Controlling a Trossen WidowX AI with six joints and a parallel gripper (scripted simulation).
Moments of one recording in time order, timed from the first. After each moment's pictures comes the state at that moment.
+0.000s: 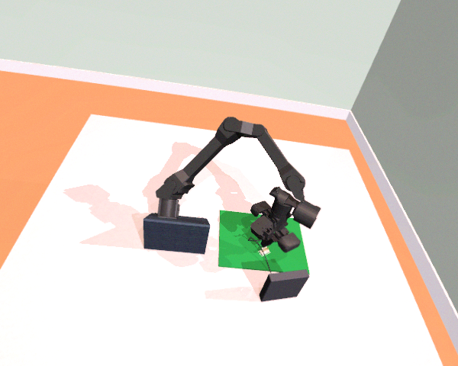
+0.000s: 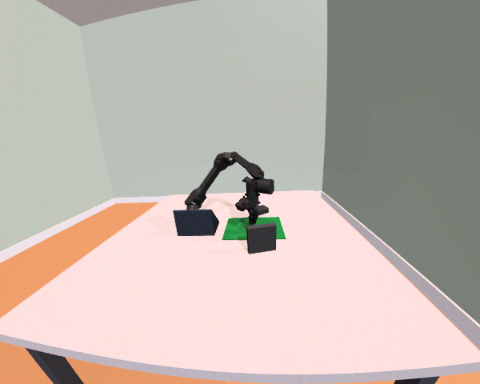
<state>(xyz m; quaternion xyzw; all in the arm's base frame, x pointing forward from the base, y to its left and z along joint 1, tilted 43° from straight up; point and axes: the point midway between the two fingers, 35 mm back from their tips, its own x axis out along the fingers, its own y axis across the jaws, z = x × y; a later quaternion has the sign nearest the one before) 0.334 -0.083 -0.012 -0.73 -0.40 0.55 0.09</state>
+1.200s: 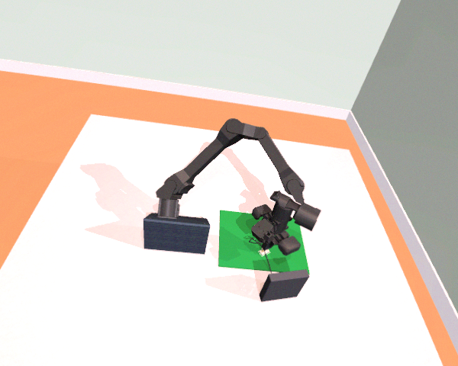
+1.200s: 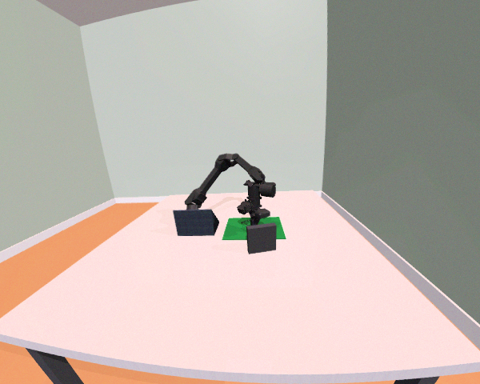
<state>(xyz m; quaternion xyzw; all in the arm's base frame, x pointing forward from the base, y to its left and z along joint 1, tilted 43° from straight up) 0.343 -0.070 -0.023 -0.73 -0.39 0.56 0.09</state>
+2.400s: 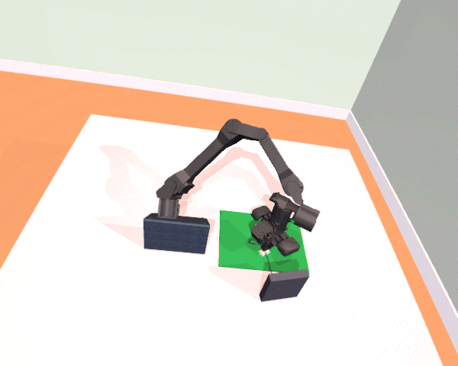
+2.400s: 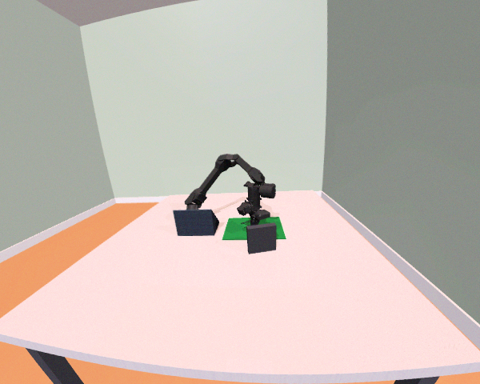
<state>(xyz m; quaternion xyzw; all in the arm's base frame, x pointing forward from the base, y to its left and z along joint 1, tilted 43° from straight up) 0.343 -0.066 -0.027 -0.73 -0.39 0.56 0.09</state>
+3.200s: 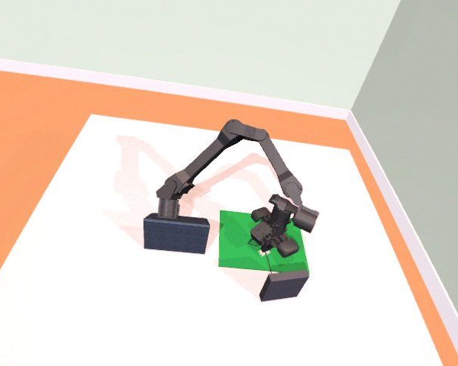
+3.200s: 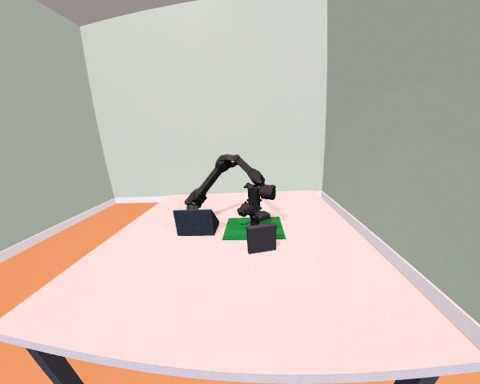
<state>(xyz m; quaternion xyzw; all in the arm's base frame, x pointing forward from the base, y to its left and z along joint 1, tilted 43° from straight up) 0.344 -0.062 -0.032 -0.73 -0.39 0.56 0.09</state>
